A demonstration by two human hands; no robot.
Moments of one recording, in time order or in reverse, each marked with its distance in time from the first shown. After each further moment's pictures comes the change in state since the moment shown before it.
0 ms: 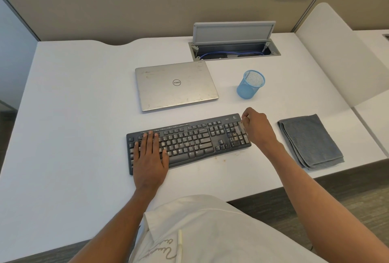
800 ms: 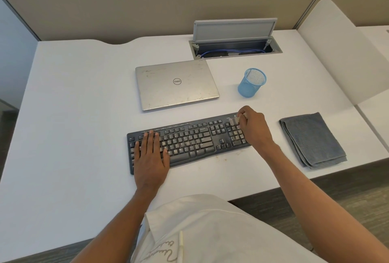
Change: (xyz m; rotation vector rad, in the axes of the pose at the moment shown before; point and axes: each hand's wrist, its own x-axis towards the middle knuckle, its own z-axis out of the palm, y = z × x) left_hand 0.000 0.001 -0.001 0.019 -0.001 -0.011; right_hand -0.007 -0.009 0.008 0.182 0.042 -0.043
